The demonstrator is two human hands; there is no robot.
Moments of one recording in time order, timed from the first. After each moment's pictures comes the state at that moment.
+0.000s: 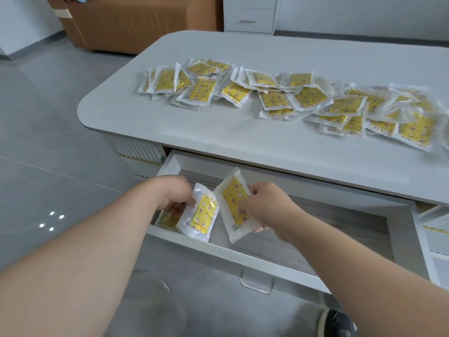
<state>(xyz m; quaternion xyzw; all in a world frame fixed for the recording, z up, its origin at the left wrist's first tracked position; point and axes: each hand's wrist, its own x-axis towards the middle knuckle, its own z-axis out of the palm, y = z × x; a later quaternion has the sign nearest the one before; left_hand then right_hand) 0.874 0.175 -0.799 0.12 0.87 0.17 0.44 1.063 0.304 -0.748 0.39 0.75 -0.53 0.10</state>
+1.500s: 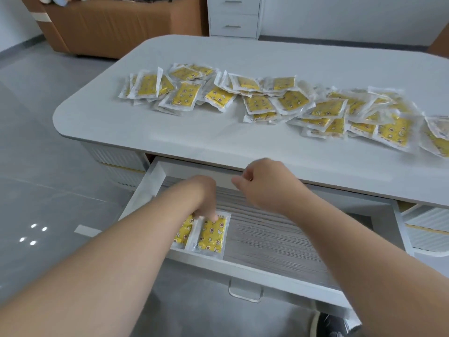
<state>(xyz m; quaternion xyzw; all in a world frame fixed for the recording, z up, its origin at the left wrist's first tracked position) 0.935 0.247 -0.752 0.37 0.85 -0.16 0.34 1.062 0.340 -0.717 0.30 0.90 -0.31 0.04</state>
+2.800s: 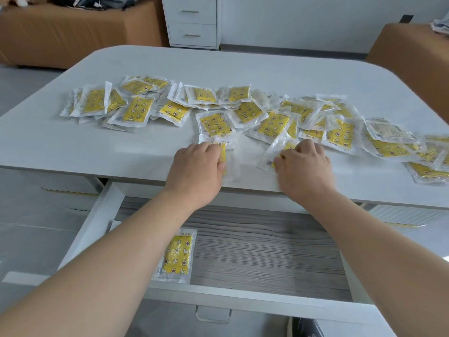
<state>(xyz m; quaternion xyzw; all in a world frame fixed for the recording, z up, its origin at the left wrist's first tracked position) 0.956 0.313 -0.740 0.53 0.84 0.13 -0.06 1.120 0.461 -0.742 0.44 0.89 -0.05 -0.08</state>
